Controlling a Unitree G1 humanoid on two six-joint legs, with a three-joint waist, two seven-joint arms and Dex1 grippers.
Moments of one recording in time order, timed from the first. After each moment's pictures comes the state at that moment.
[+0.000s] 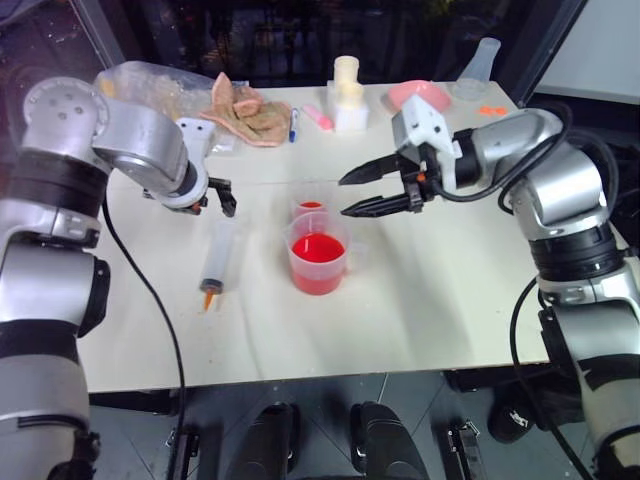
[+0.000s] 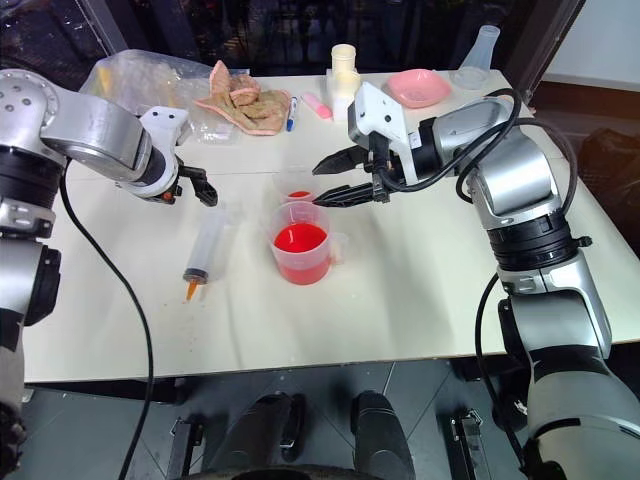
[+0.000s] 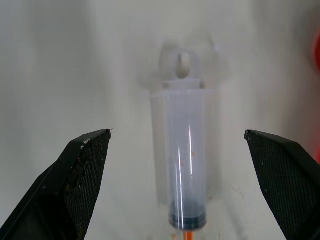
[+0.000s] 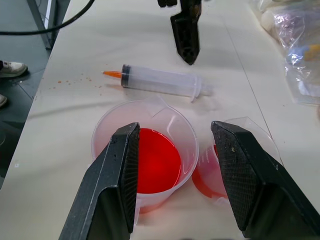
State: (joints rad) left arm -1.38 0.77 -0.40 0.75 -1.95 1.61 1.16; right arm -1.06 -0.67 0.23 0.10 0.32 0.53 1.37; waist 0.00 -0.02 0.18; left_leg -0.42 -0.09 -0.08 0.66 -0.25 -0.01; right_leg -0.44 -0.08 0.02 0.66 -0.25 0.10
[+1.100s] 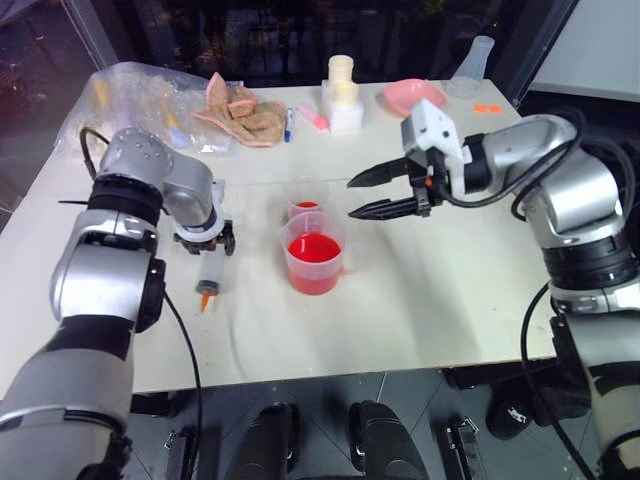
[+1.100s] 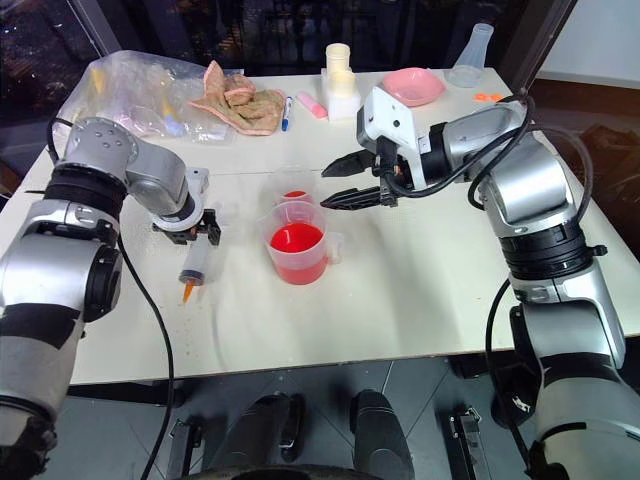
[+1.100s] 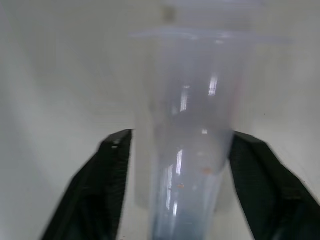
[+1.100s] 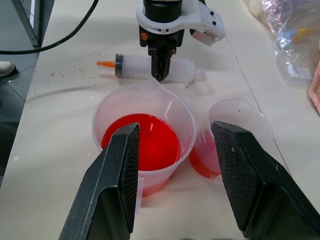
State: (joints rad) left arm -1.34 0.53 -0.11 1.02 -1.22 1.61 0.86; right arm -1.02 -0.72 0.22 0.04 0.34 0.58 1.33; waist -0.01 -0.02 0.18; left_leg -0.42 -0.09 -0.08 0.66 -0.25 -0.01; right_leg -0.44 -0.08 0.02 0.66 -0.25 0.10
